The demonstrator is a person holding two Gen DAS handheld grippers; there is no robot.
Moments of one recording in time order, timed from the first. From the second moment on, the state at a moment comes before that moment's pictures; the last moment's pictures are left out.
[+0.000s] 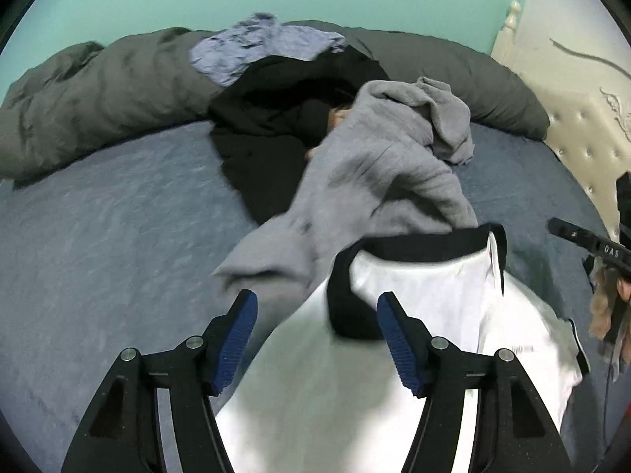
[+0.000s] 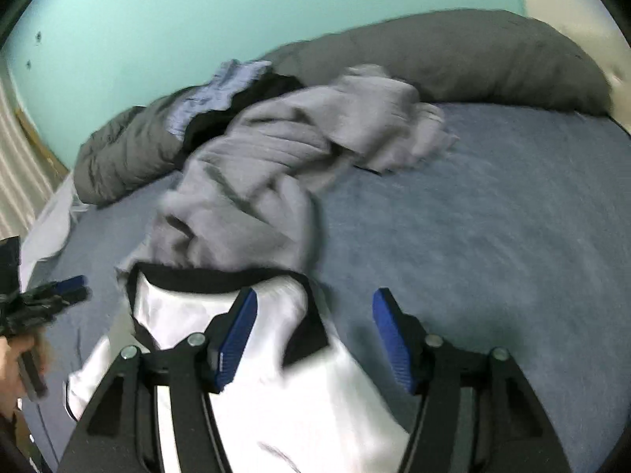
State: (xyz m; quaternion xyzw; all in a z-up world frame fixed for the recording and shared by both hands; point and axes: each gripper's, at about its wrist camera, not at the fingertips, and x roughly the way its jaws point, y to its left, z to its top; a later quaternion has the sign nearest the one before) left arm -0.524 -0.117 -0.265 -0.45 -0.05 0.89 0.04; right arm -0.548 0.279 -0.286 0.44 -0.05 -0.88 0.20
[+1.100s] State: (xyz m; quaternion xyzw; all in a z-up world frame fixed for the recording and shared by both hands) left arm -0.350 -0.249 -0.359 -0.50 -0.22 0.84 -0.03; right arm -0.434 0.411 -0.377 0.49 -0.20 -0.84 0.13
